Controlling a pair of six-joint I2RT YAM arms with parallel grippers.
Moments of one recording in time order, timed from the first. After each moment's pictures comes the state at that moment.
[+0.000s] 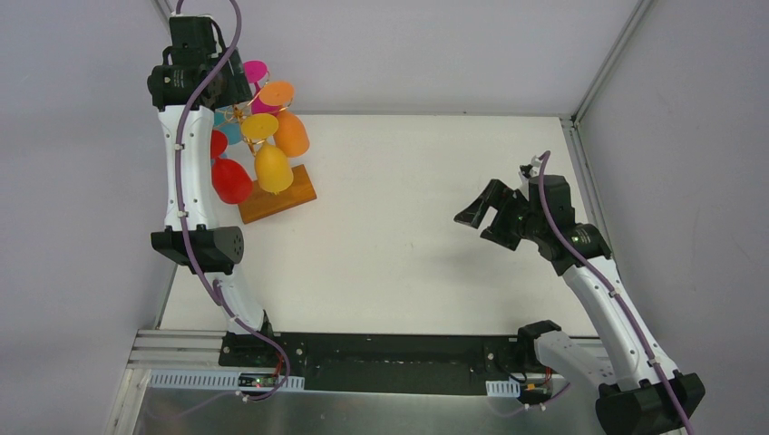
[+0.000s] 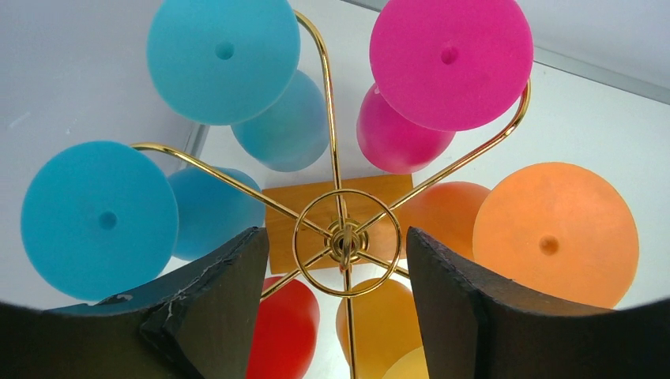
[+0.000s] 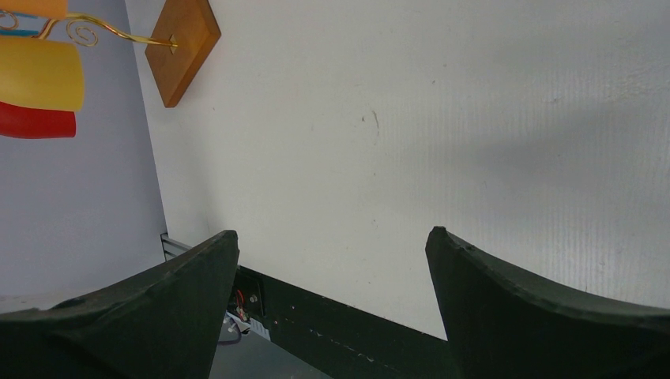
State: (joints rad) left arm 0.05 1.86 2.45 -1.21 -0.21 -0.17; right arm 0.30 0.92 0.94 -0.72 -0.29 0.74
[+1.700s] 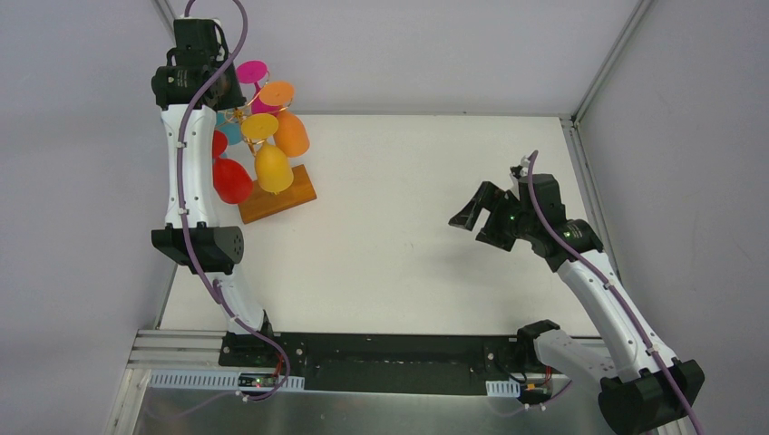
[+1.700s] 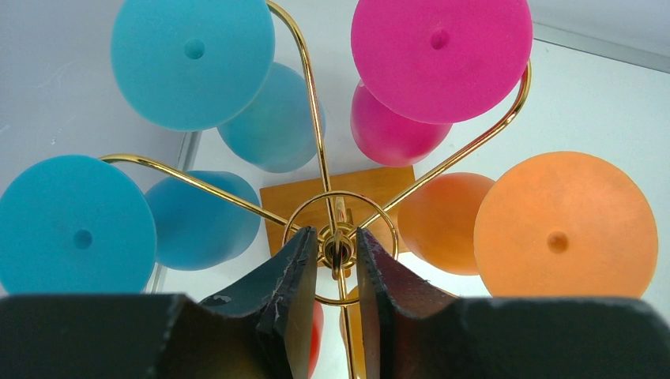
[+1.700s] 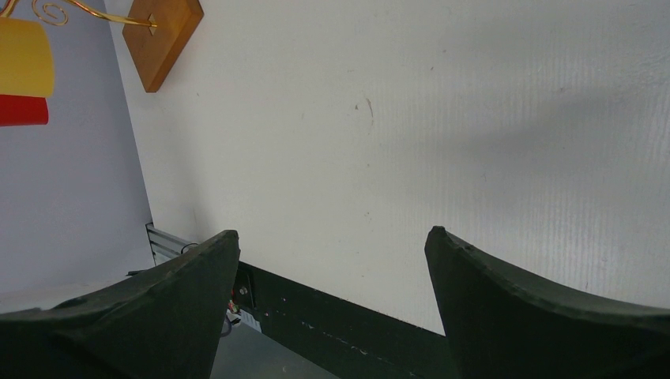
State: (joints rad) left arm 0.05 1.86 2.41 -1.19 -0.17 -0.12; right arm 0.35 0.96 0.94 -0.72 -0.27 0.74
